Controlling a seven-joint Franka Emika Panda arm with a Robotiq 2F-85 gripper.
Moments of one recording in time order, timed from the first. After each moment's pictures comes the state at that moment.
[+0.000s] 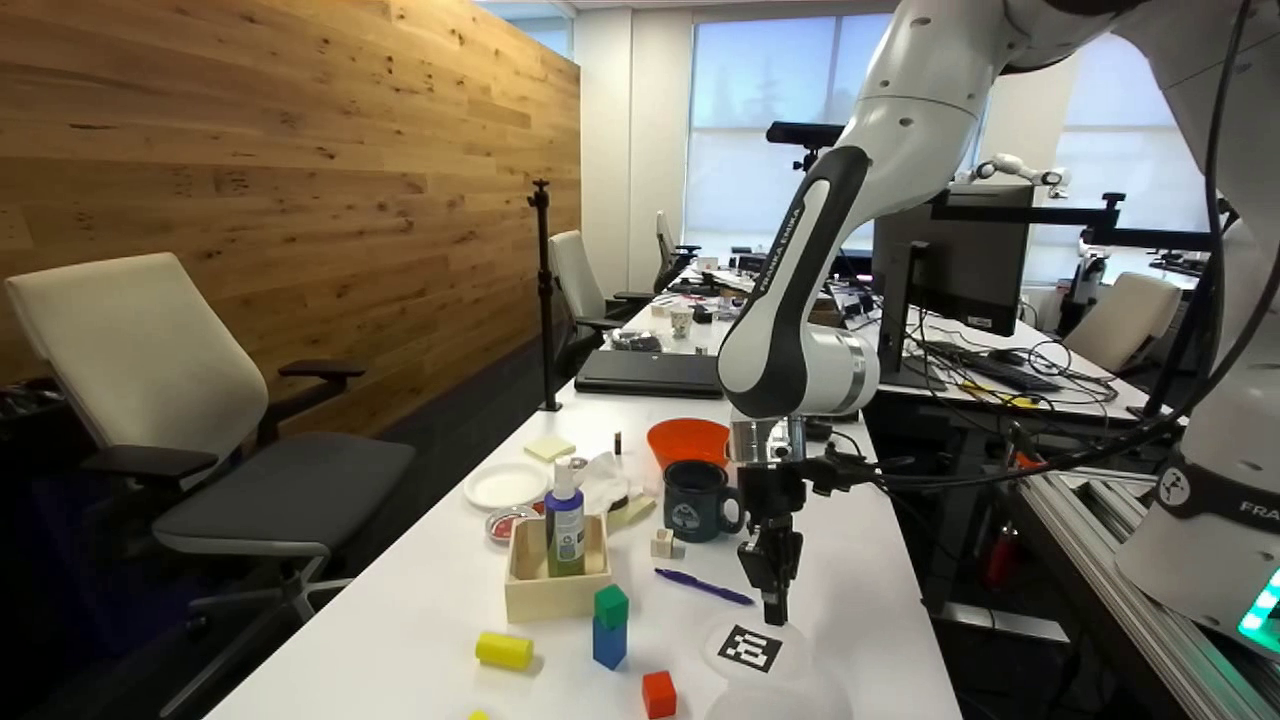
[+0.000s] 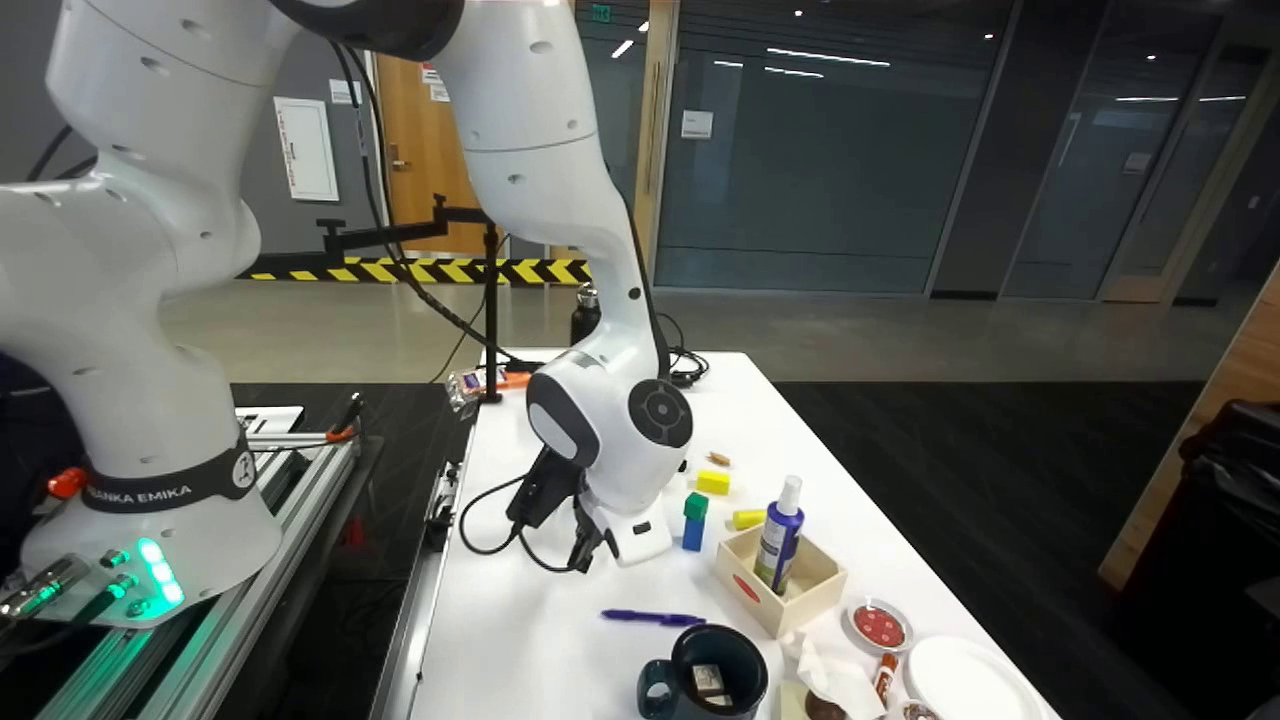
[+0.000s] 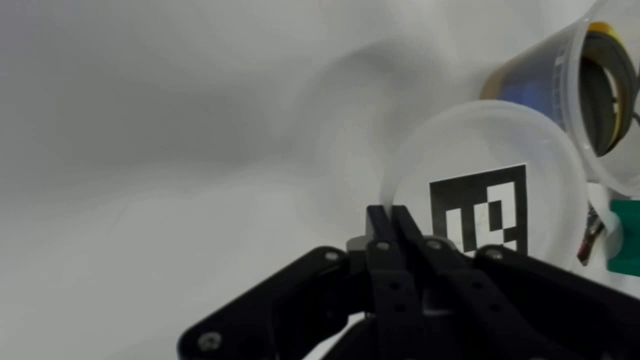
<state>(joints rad) -0.24 0.57 0.23 -2.38 0.74 2.66 -0.33</state>
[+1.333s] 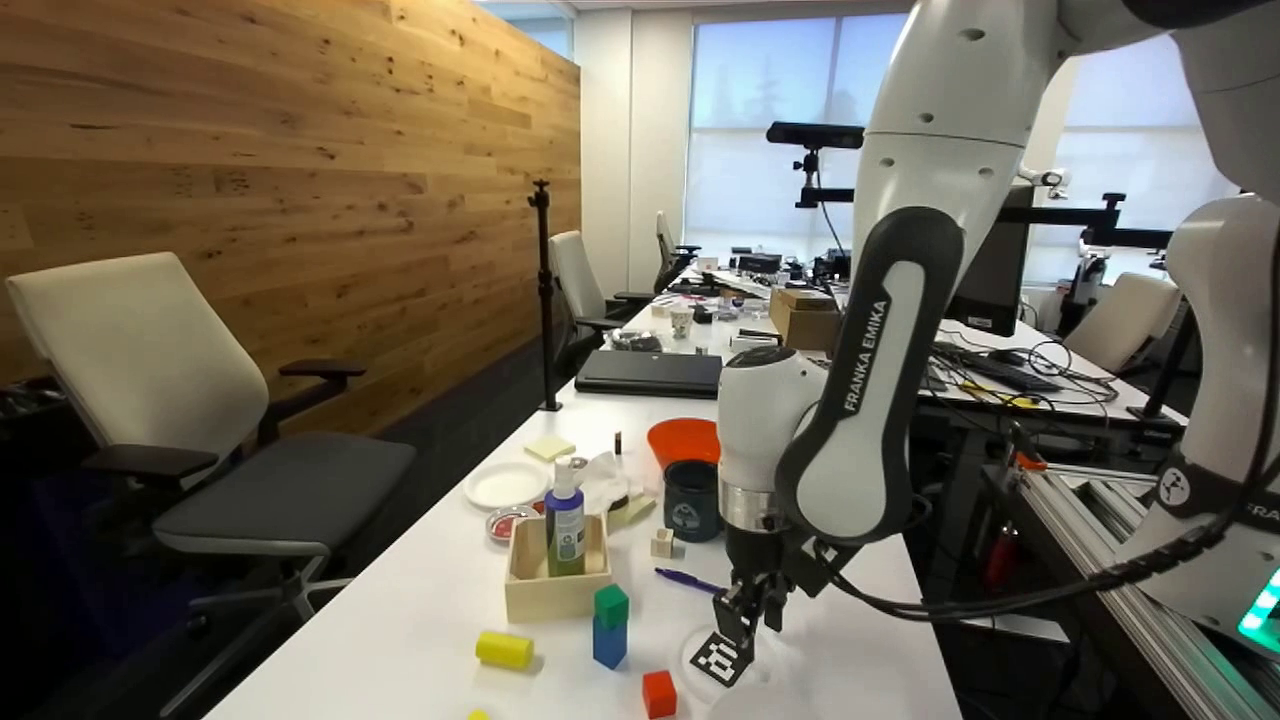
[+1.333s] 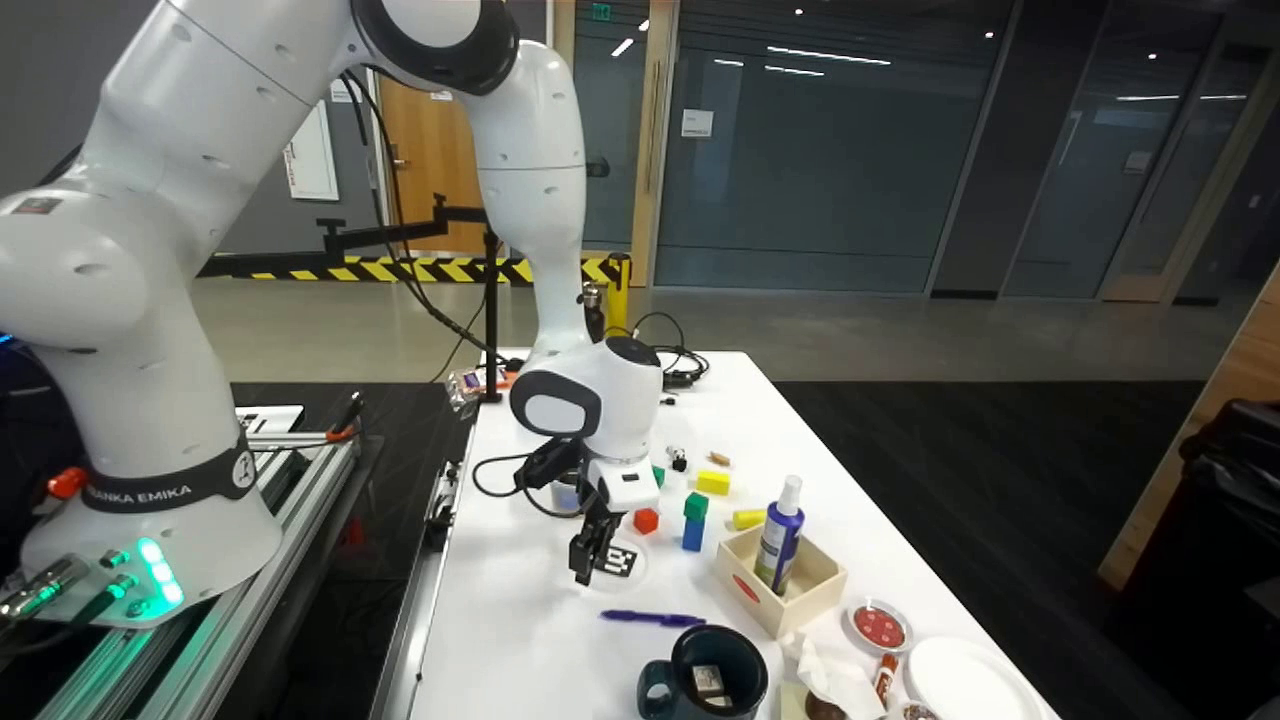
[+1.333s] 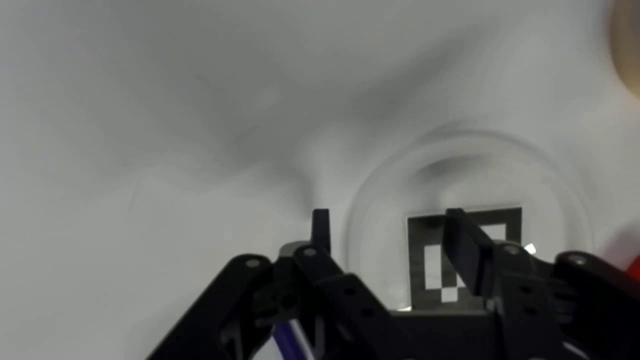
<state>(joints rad) 0.33 0.64 -0.10 -2.38 0.41 2.94 0.37</state>
